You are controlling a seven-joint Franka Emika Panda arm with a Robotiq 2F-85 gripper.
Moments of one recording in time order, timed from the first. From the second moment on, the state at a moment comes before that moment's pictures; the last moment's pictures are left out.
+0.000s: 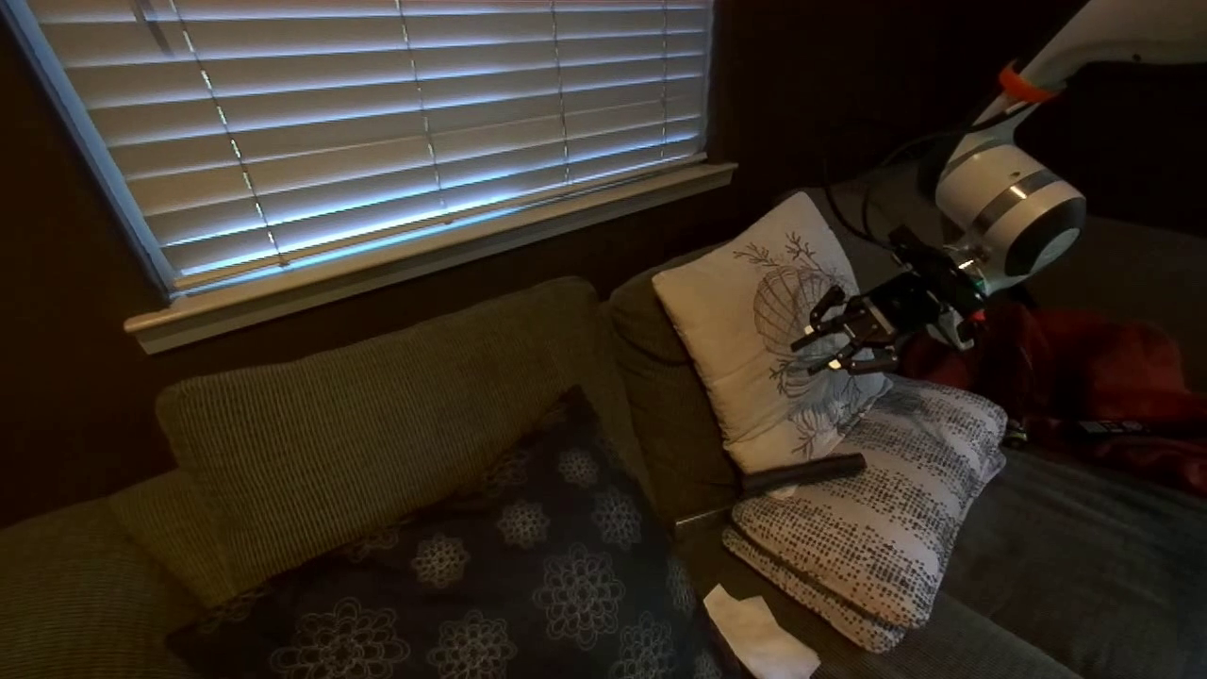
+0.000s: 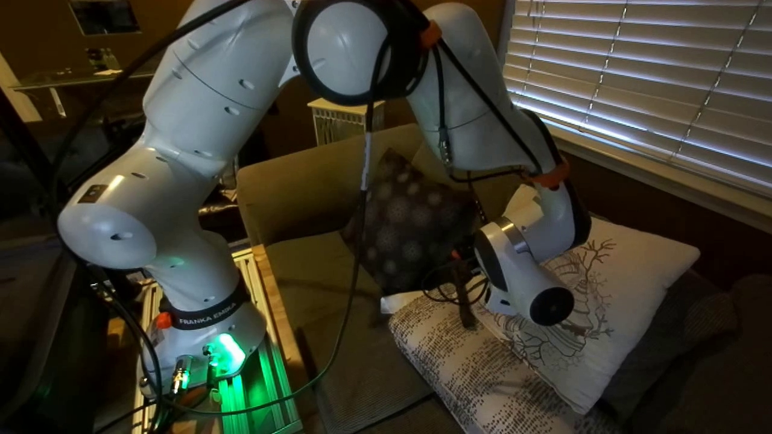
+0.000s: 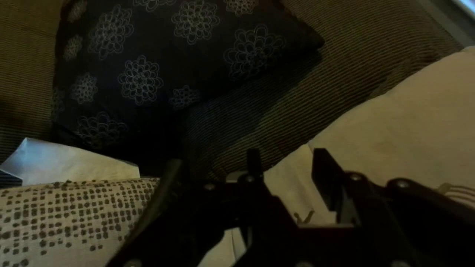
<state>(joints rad) -0.41 0.74 -0.02 -1.94 1.41 2.00 -0.02</state>
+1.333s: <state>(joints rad) -0.08 0.74 -0.19 -1.96 1.02 2.28 0.13</state>
